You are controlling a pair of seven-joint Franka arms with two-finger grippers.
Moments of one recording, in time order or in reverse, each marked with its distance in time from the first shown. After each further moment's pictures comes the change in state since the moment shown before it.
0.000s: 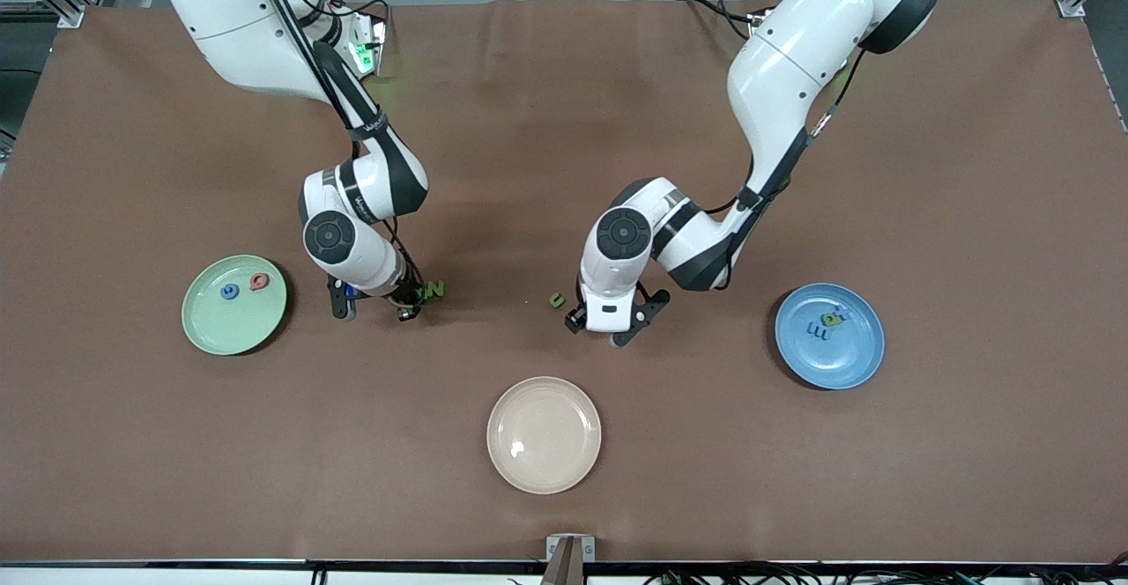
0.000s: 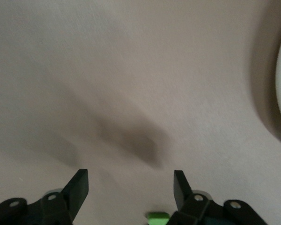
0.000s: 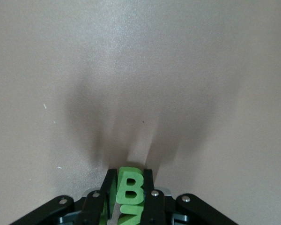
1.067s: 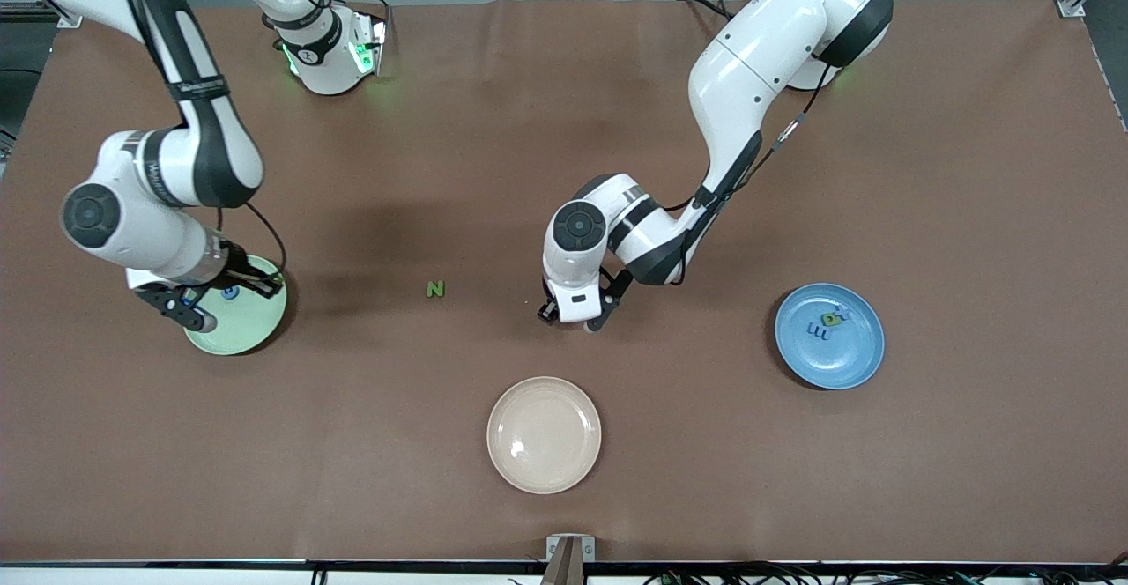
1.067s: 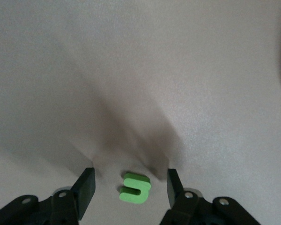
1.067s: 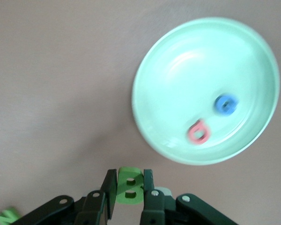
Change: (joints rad) left arm -0.112 0.091 0.041 0.130 -0.034 -0.039 -0.225; right arm -0.380 -0.288 -0.039 -0.061 -0.067 -0.278 -1.258
